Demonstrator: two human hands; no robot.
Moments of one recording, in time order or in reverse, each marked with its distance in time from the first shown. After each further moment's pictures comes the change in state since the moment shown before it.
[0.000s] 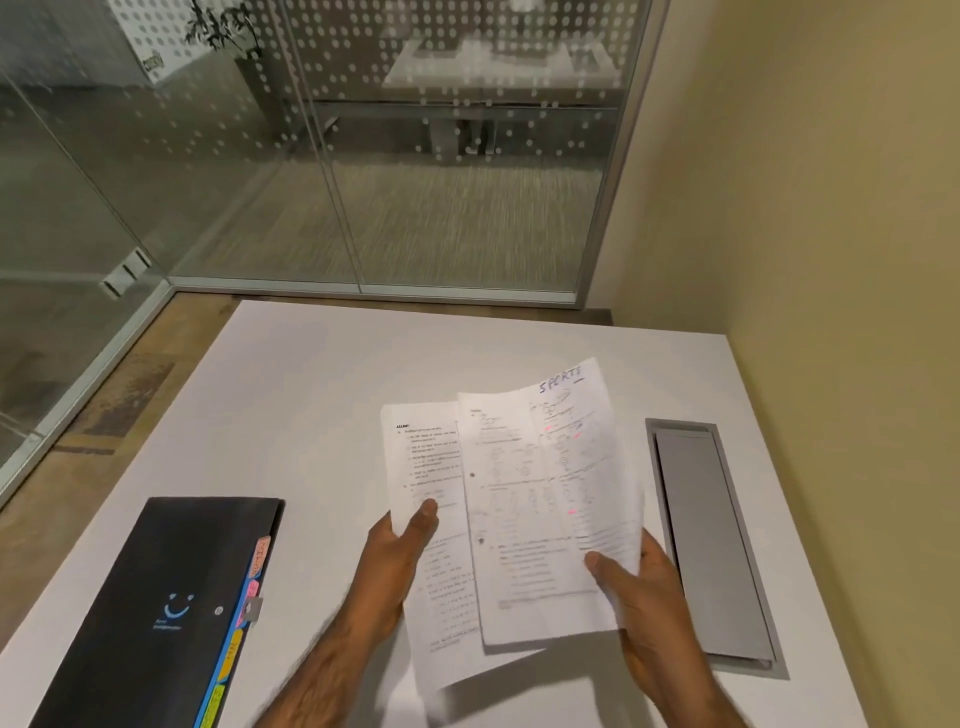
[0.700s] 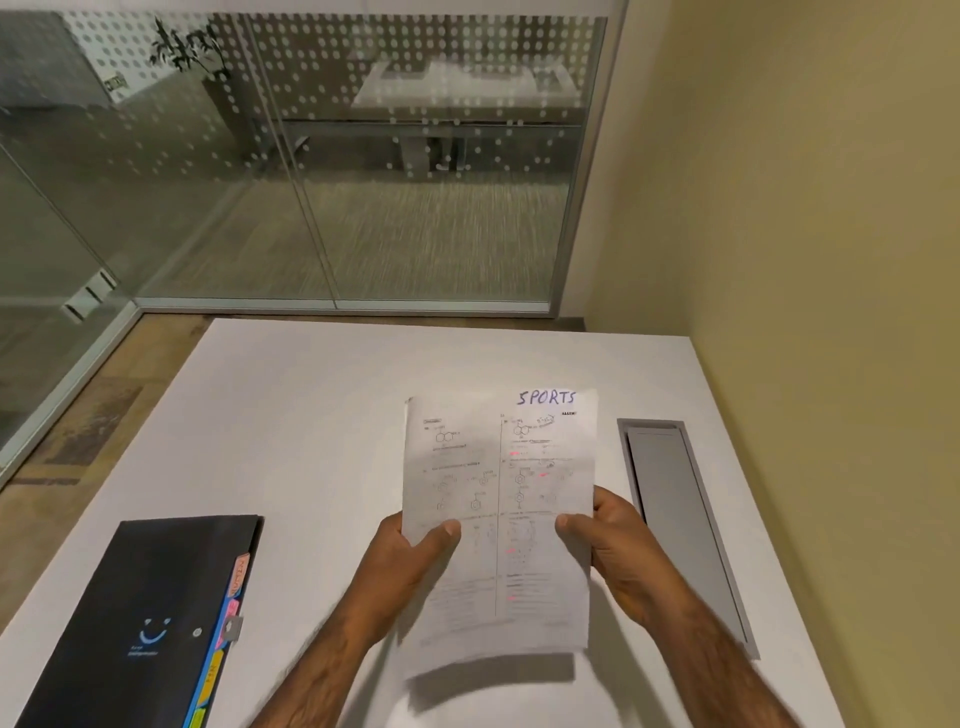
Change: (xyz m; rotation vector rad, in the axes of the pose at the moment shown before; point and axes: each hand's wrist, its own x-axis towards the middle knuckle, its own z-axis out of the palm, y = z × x) left_hand -0.017 0.017 0.019 0.256 -0.157 0.099; right_hand 0.012 -0.050 0.001 -0.235 -0.268 0.028
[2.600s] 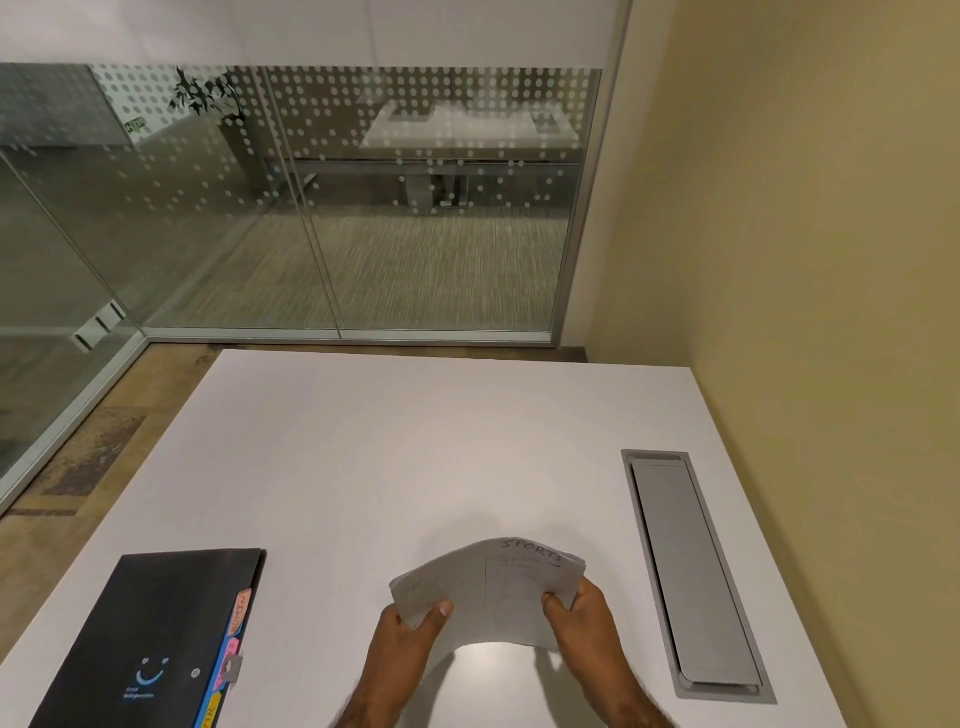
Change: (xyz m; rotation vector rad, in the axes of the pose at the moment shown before) left_hand 0.000 -0.084 0.000 0.008 0.207 -0.066; right_hand 0.021 0.087 0.035 -0.272 0.258 -0.137
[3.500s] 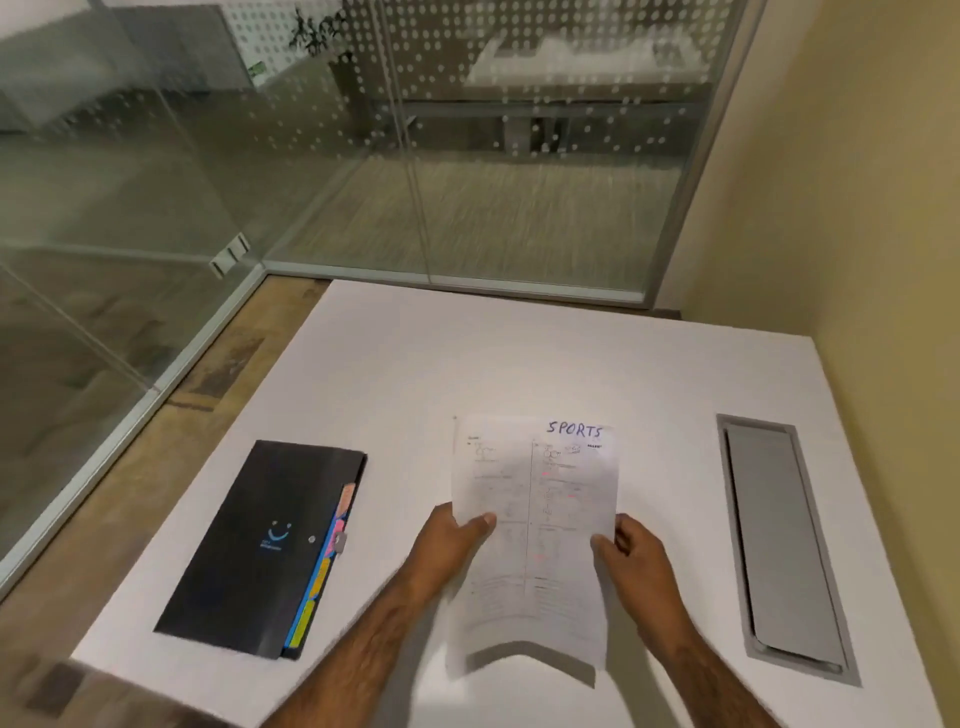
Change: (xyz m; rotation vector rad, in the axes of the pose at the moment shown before) left_hand -0.015 0.027 -0.048 0.052 -0.071 -0.044; right_hand -0.022 -0.007 0.015 -0.006 -0.168 0.020
